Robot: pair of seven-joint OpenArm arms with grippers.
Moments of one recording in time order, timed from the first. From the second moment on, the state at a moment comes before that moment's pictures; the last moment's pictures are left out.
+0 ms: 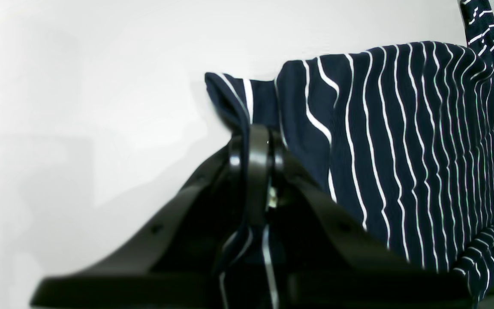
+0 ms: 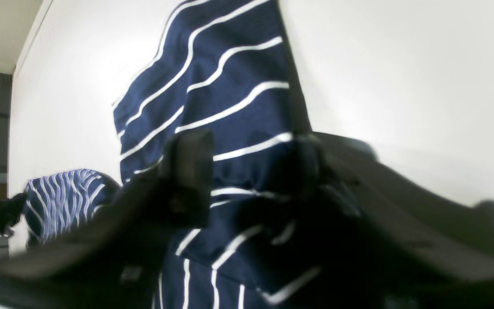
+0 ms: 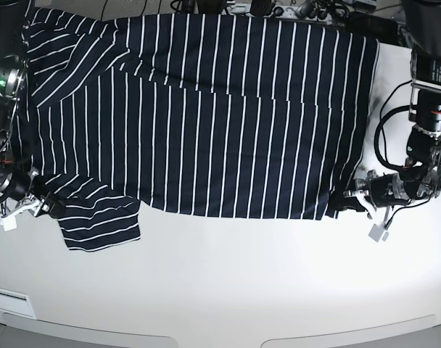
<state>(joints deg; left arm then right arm) -30.5 -35.9 22.0 45.4 -69.2 -34.4 51.1 30.2 32.0 10.2 28.8 57.9 40.0 -52.4</state>
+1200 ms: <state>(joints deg) -39.1 -40.5 22.5 45.0 -66.4 -41.4 55.6 29.8 43.0 -7.0 58.8 67.3 40.3 -67.0</state>
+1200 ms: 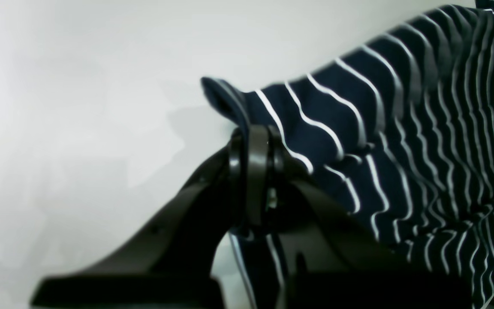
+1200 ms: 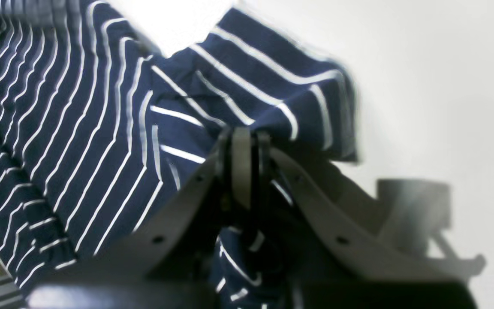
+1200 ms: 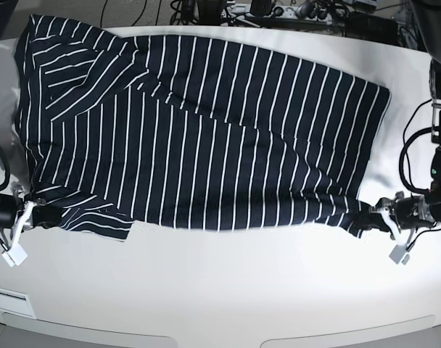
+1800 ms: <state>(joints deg) -38.6 -41.9 22.5 46.6 -78.8 -41.5 65.5 10.8 52.4 -7.1 84.2 62.5 40.3 -57.5</state>
